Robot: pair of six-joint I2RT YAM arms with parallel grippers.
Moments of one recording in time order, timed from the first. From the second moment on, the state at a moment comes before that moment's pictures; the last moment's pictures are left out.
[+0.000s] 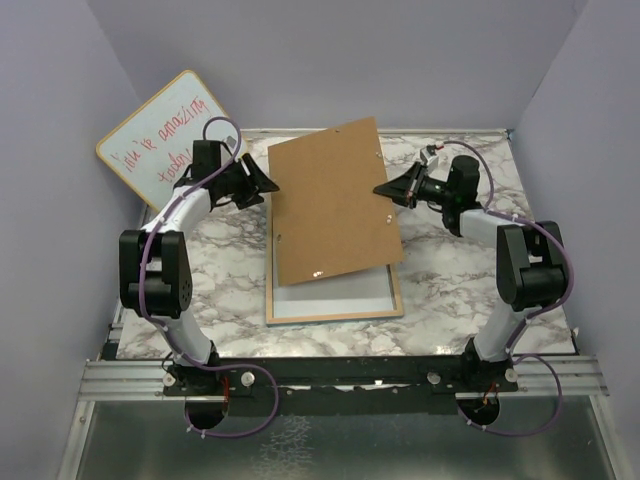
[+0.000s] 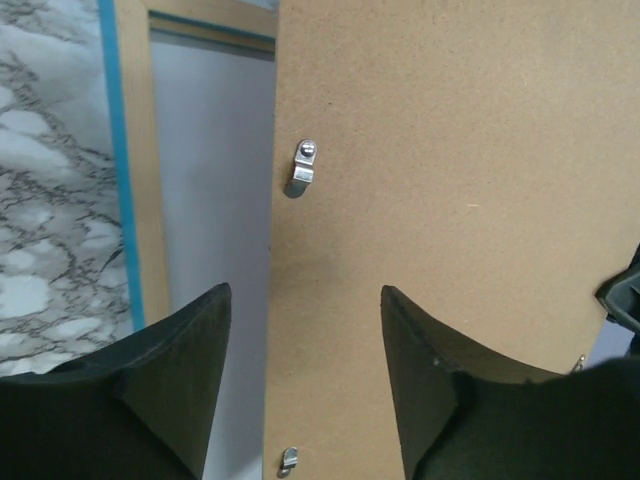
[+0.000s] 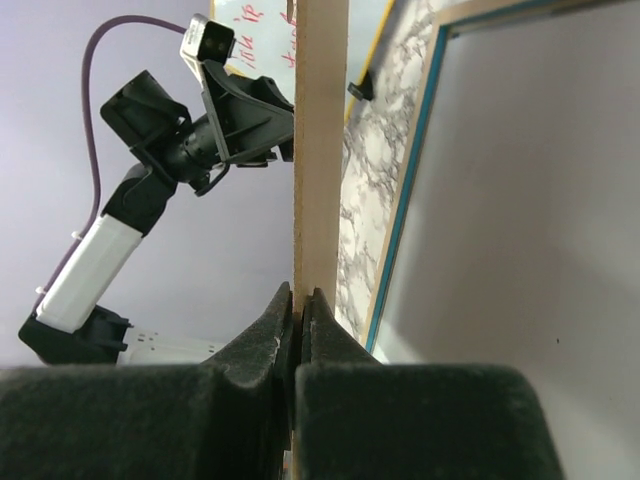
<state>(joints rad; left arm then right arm) -0.04 1.74 1.27 -0.24 0.58 -0.64 0.11 1.78 0.98 0.64 -1.00 1.12</state>
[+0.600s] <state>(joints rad) -0.04 1.85 1.24 -0.33 0.35 -0.51 0.11 1.83 0.81 0.65 -1.00 1.12</state>
